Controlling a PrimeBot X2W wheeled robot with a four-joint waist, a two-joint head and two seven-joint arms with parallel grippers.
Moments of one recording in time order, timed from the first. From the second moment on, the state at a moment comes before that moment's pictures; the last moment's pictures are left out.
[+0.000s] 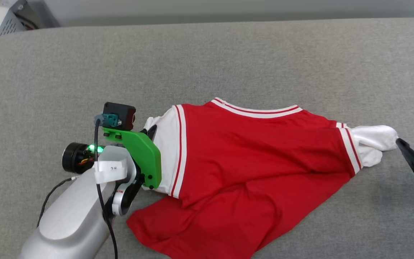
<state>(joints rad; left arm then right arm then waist) -0.53 0.45 -0.65 0.18 -0.72 0.24 0.31 -0.24 -0.45 -0.07 0.14 0.57 0.13 0.56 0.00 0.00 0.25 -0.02</state>
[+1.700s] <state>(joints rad) -1.17 0.39 -0.53 0.62 -0.66 0.09 0.03 -1.02 -0.56 0.17 0.45 0.51 0.13 0.49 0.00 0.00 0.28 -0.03</state>
